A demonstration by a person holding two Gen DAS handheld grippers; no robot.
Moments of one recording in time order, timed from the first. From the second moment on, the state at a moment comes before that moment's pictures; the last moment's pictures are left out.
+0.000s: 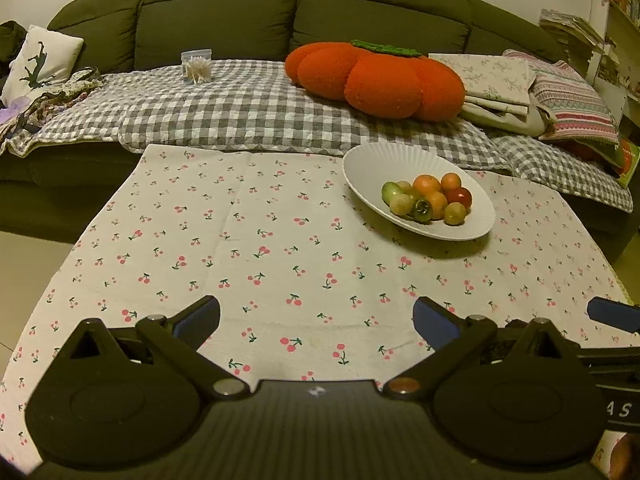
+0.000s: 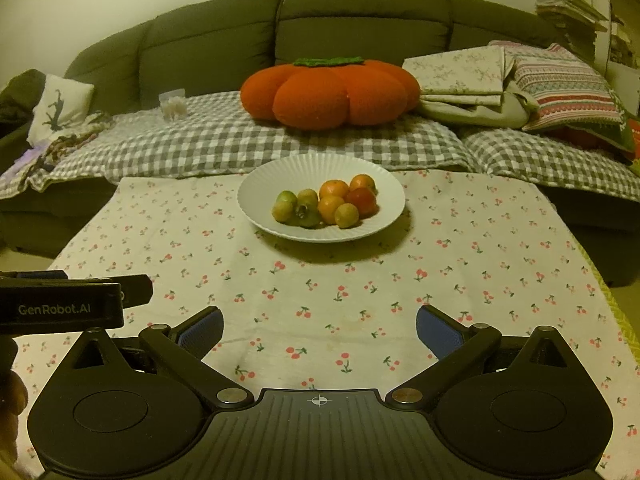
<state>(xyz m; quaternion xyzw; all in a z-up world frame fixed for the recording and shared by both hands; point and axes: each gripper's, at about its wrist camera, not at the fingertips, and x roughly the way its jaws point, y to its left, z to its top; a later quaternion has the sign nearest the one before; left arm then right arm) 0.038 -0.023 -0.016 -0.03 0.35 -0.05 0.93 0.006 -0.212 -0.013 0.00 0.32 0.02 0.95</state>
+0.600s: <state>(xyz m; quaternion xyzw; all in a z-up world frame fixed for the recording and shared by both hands) 0.036 -0.023 -0.015 -0.03 0.34 -0.05 0.94 0.006 -0.211 -0.014 0.00 0.32 0.02 0.95</state>
